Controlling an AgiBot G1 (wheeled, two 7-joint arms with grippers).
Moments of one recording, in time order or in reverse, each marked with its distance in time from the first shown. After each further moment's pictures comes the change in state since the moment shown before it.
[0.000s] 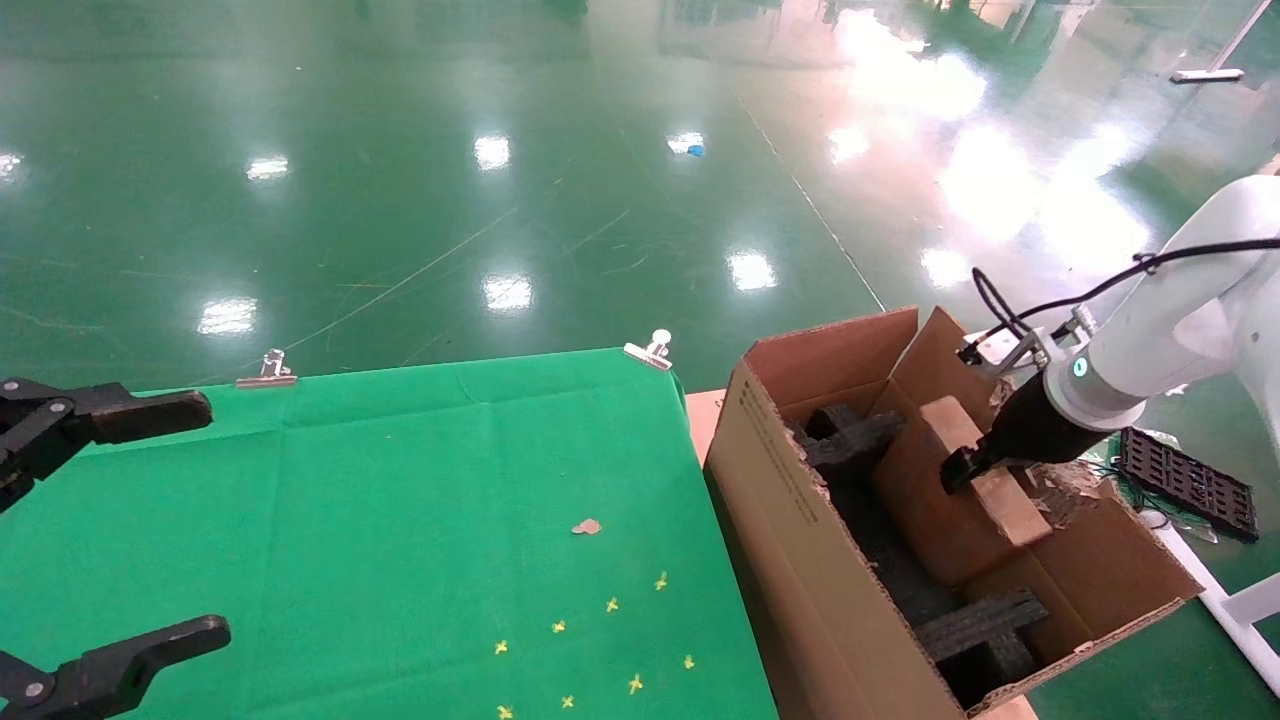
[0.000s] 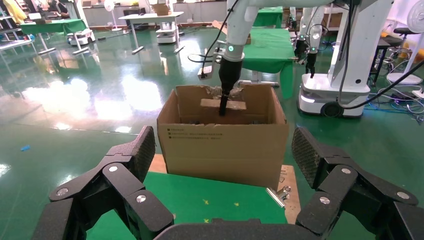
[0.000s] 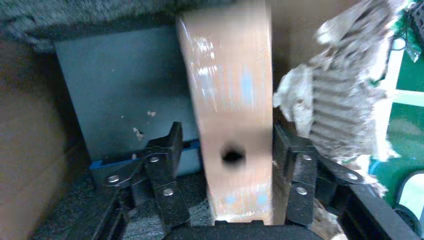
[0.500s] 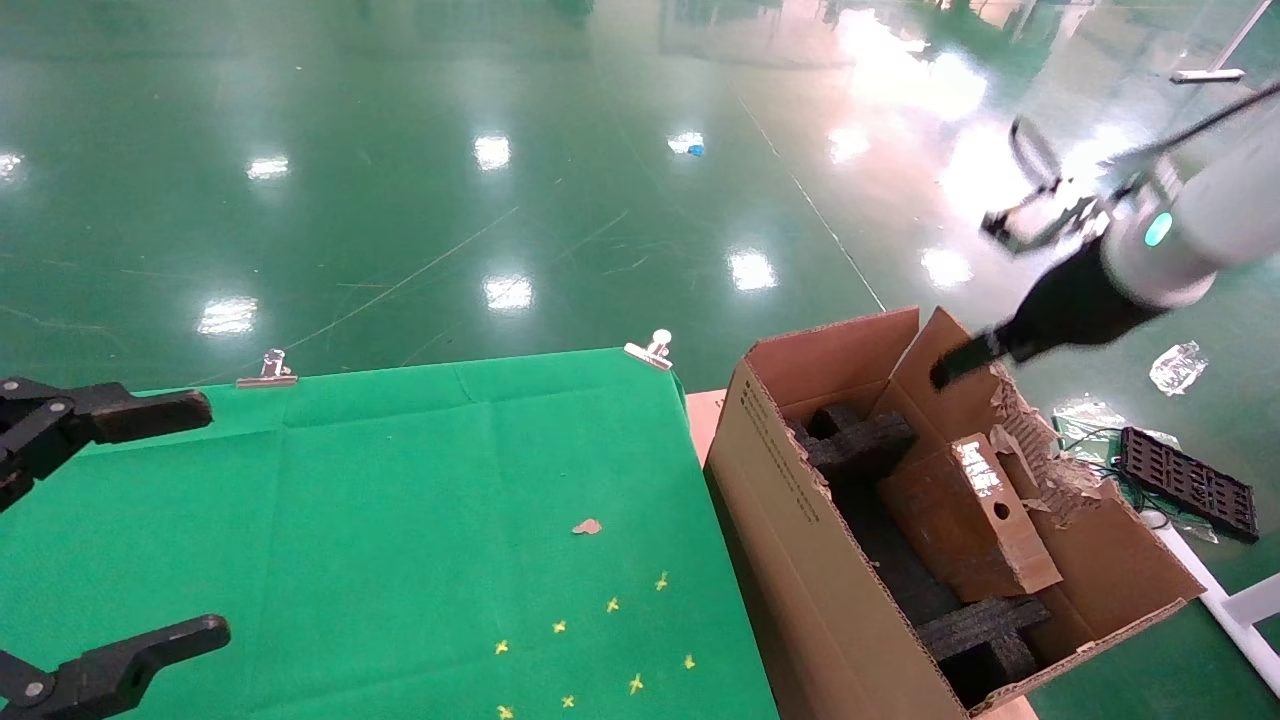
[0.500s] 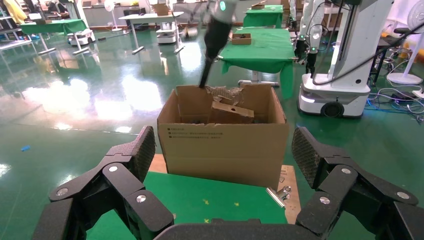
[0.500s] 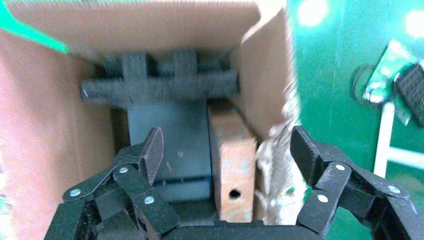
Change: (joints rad) left arm 0.000 0.000 0.001 0.000 -0.001 0.000 0.000; right arm 0.209 0.029 0.008 0.022 0.011 -0.132 -0.076
